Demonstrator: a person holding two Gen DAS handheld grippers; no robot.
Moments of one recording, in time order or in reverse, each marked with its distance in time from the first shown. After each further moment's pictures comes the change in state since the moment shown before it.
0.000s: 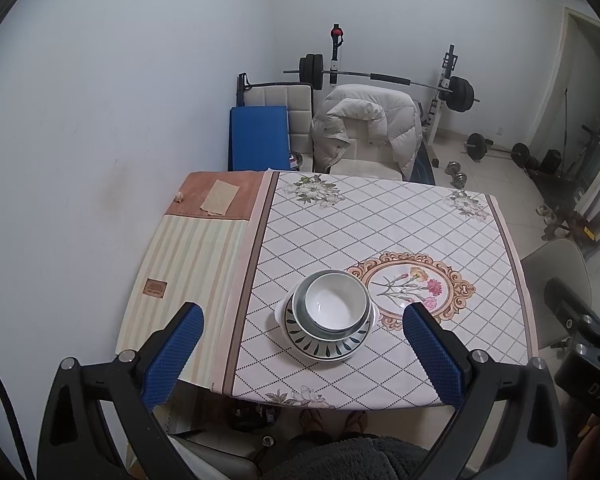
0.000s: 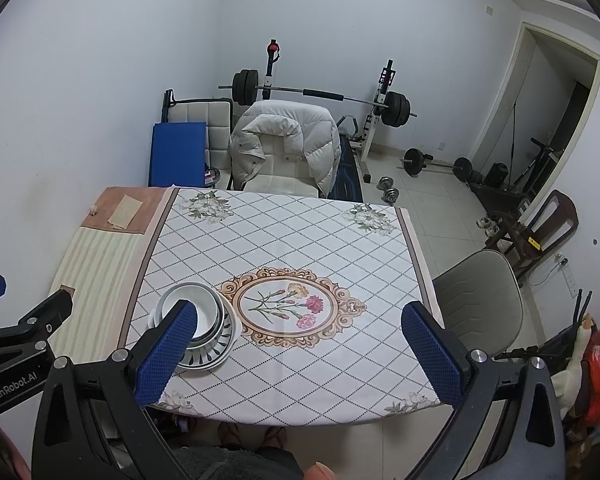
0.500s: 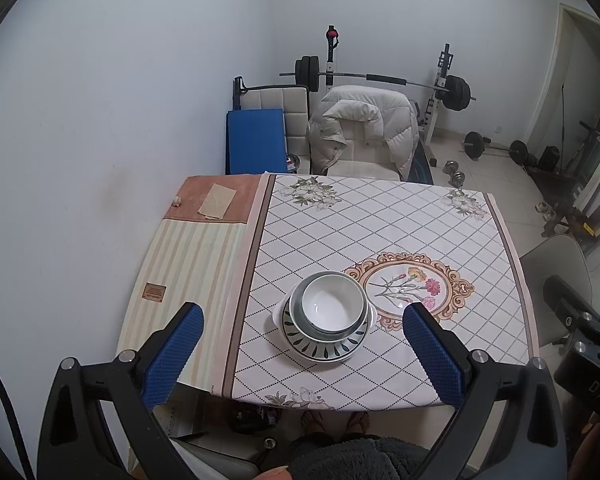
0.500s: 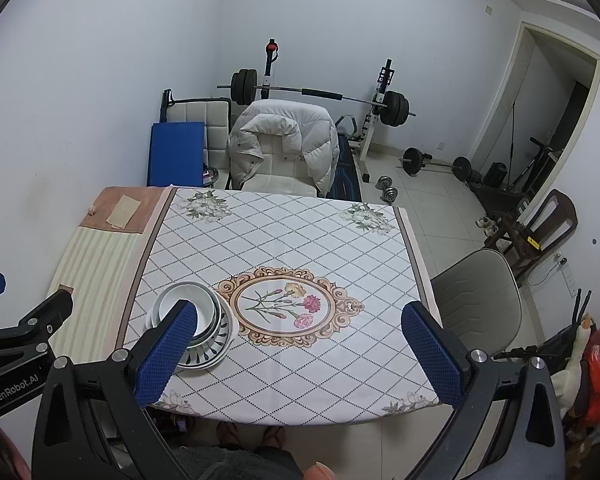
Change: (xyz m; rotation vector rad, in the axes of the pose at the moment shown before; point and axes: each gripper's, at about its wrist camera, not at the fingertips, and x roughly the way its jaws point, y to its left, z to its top) left arm -0.001 -0.005 0.002 0.019 -0.010 -0.004; right arm 0.001 -0.001 -0.001 0.001 -0.002 -0.002
